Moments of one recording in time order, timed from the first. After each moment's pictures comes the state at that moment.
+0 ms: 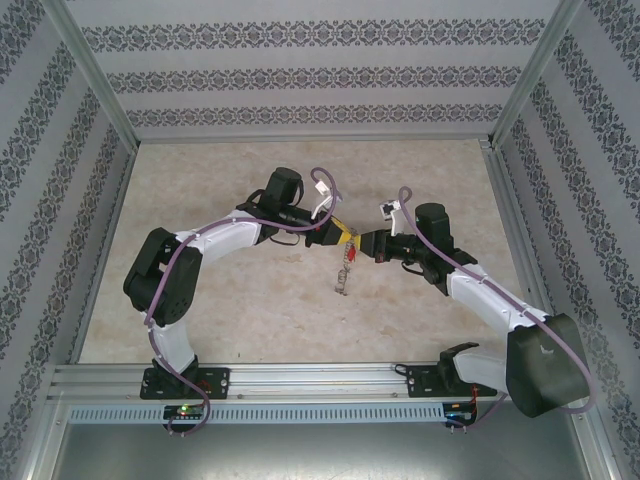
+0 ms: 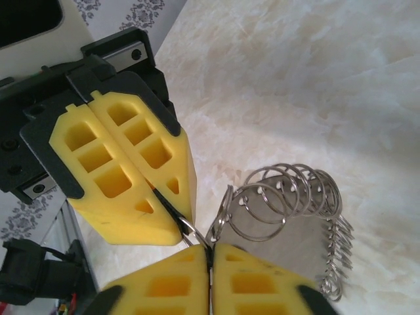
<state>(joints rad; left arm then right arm) -0.52 1.82 1.23 -0.03 1.04 0.01 0.29 1.20 0.61 0.06 -0.75 0.44</state>
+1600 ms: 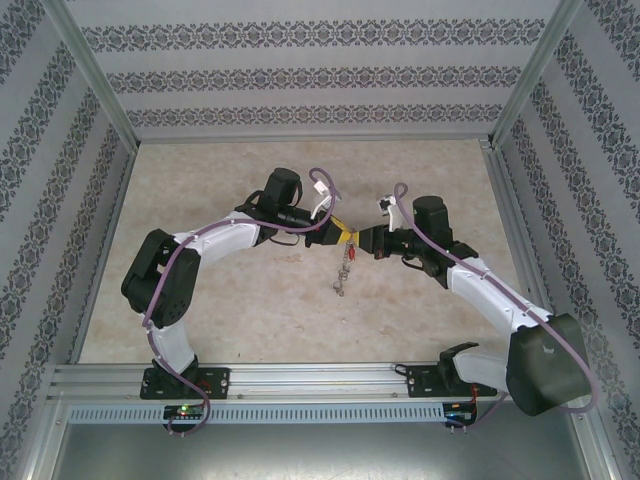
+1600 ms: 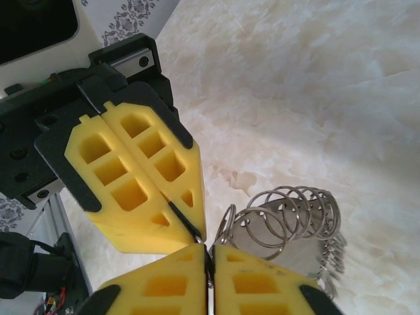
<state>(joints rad) -0.52 1.81 1.21 0.01 1.02 -0.01 0.31 1.21 0.69 -0.06 -0.72 0.36</state>
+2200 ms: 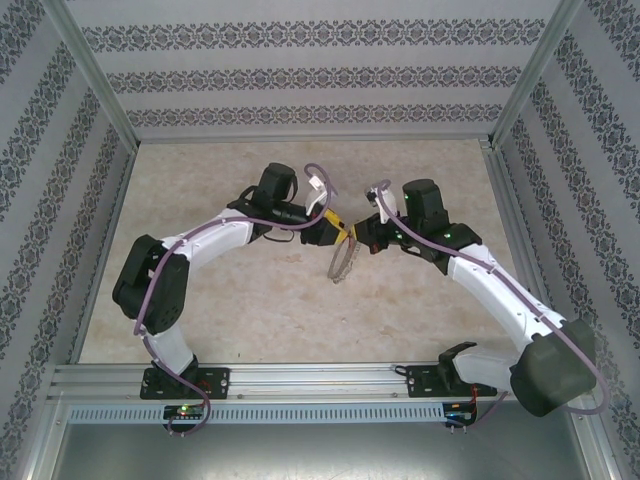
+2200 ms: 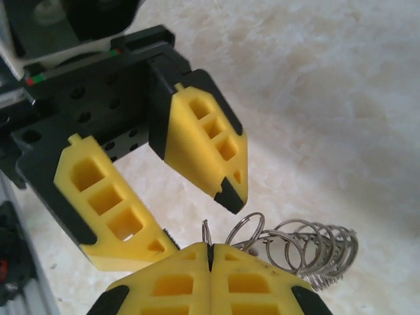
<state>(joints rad) -0.50 1.75 1.24 -0.12 0.98 0.06 0.40 1.21 0.97 -0.42 -0.53 0.07</state>
